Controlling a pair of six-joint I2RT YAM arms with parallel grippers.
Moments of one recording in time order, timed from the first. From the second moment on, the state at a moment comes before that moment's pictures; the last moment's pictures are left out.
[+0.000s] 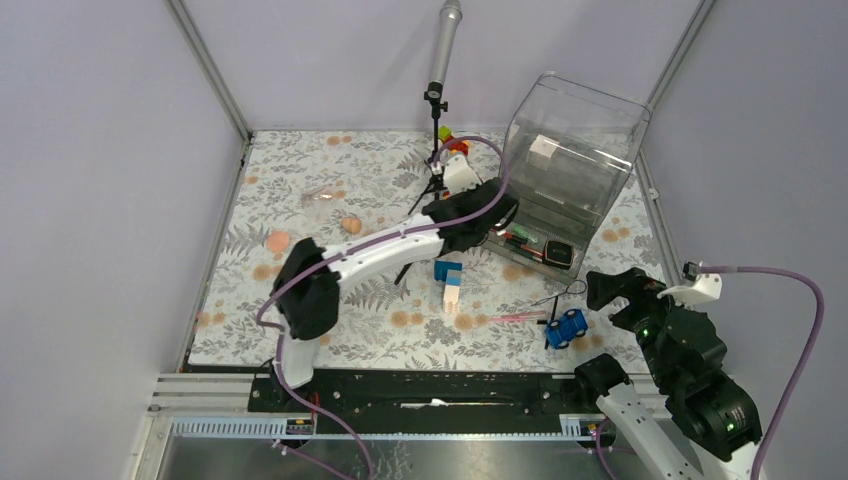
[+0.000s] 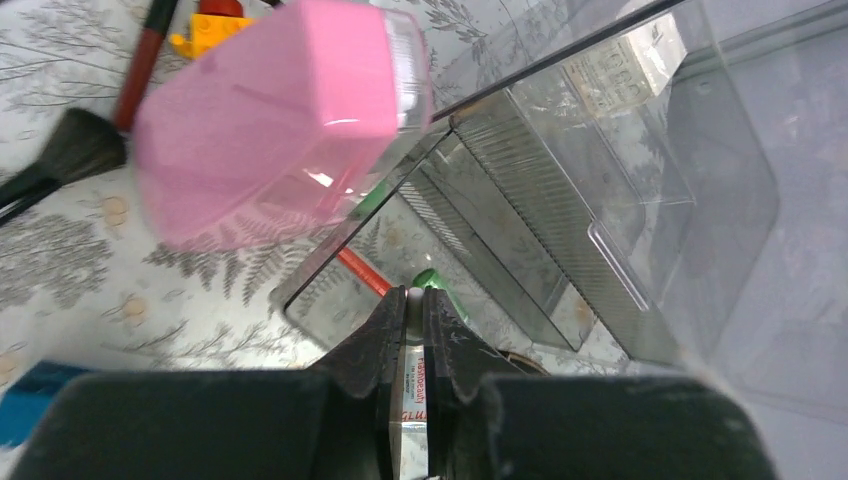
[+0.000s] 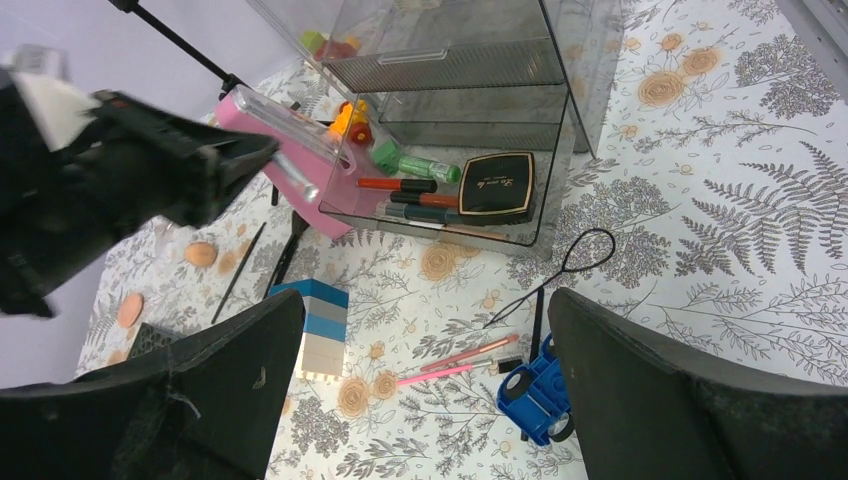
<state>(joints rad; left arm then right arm) -1.00 1.88 1.67 -0.49 -0.67 -1.23 0.44 0.20 0.90 -0.99 0.41 0.63</state>
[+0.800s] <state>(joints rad) -1.00 2.25 2.03 -0.42 -0.53 -1.12 0.44 0.22 0.96 -1.02 0.43 0.63</state>
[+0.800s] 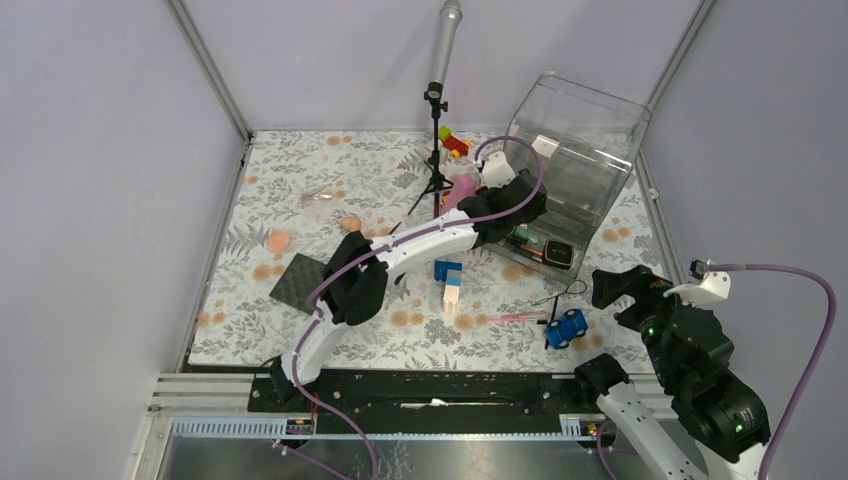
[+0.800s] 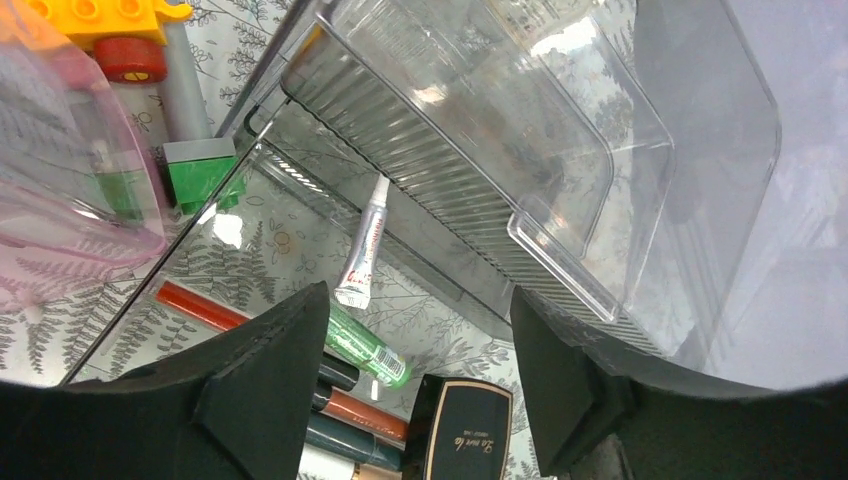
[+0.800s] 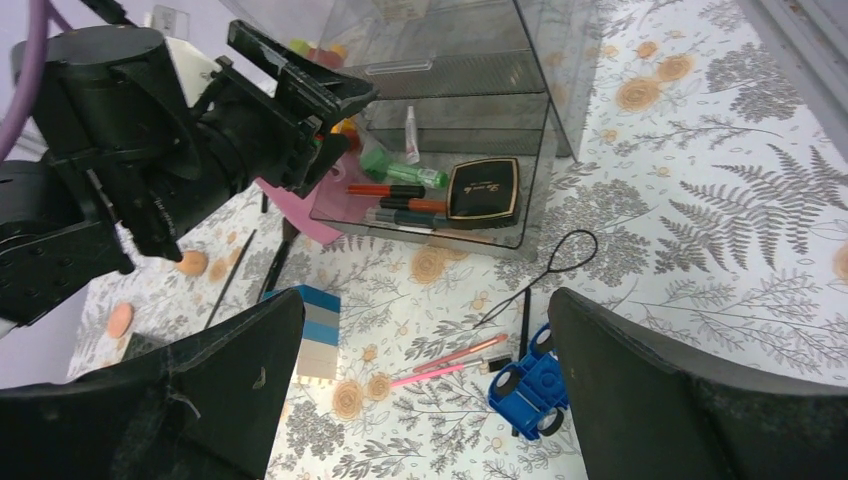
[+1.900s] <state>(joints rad) -0.61 0.91 1.10 -0.64 -0.38 -0.66 0.44 0.75 1.03 -1.10 0.27 0.65</state>
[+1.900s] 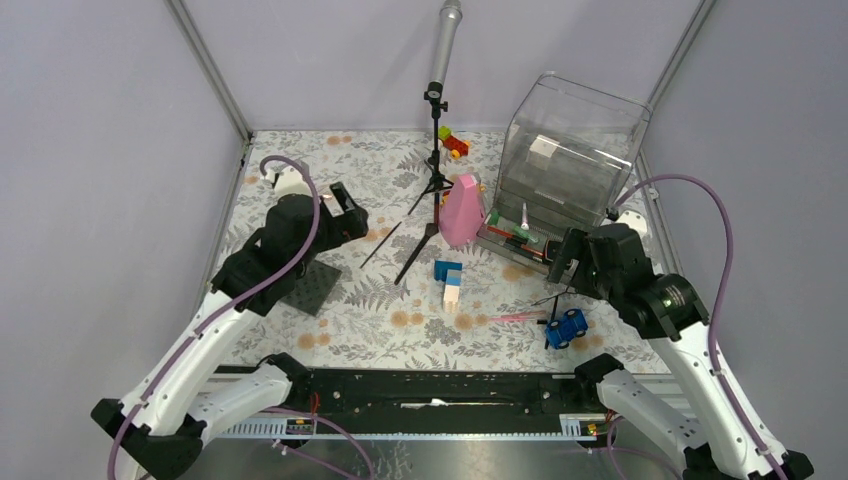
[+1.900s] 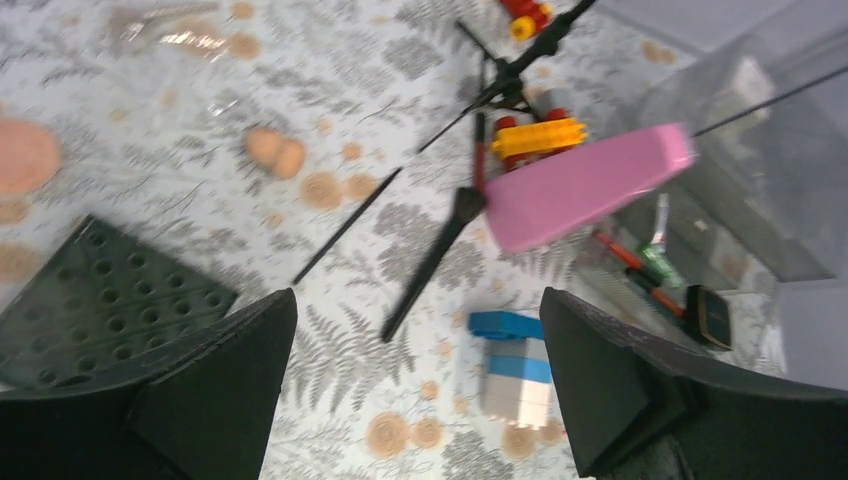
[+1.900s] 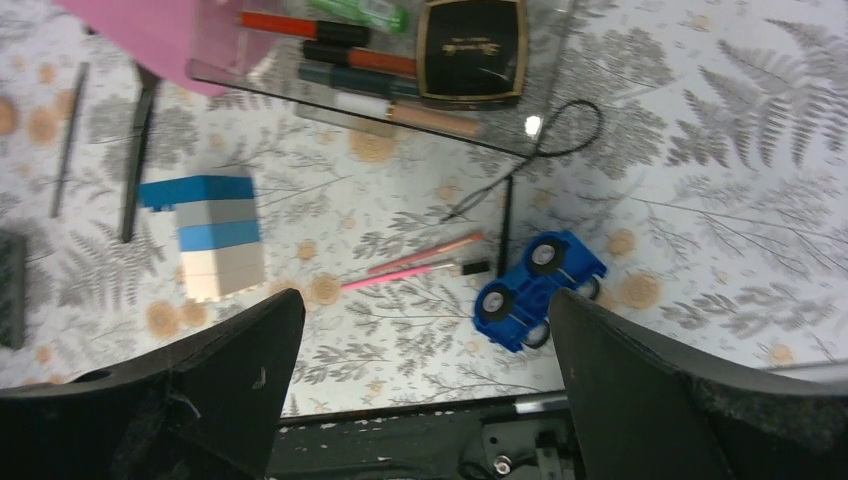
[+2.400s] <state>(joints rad) -0.43 1.07 0.91 -0.46 -0.08 -0.69 0.44 0.82 1.06 -1.17 0.37 0.65</state>
